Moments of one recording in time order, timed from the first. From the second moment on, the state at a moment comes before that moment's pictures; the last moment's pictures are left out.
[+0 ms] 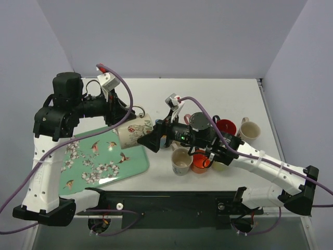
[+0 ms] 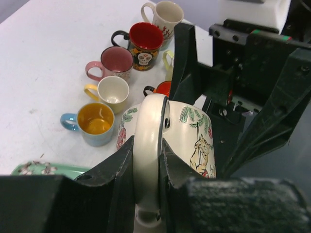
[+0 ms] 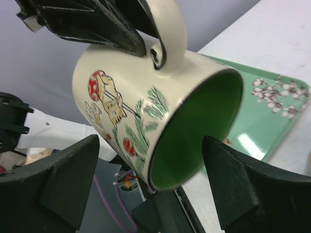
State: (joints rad) left arm -0.22 1.20 1.76 -1.07 0.91 0.17; right arm 1.06 1.20 1.17 -0.08 -0.11 0.50
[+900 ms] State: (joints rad) left arm -0.11 1.17 1.45 -0.92 0.15 0.21; right arm 1.28 1.48 1.26 -0.61 0.36 0.49
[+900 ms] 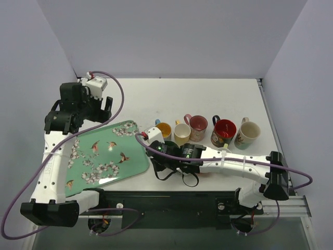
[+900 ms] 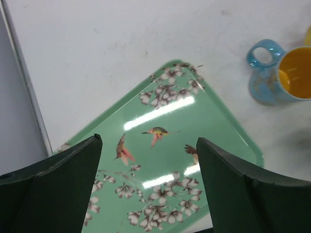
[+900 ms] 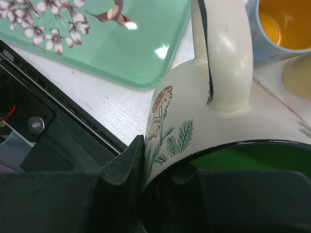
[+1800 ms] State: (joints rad) left arm -0.02 1.14 1.22 -0.83 0.11 0.24; right arm 1.26 1.82 1.39 -0.73 0.33 0.68
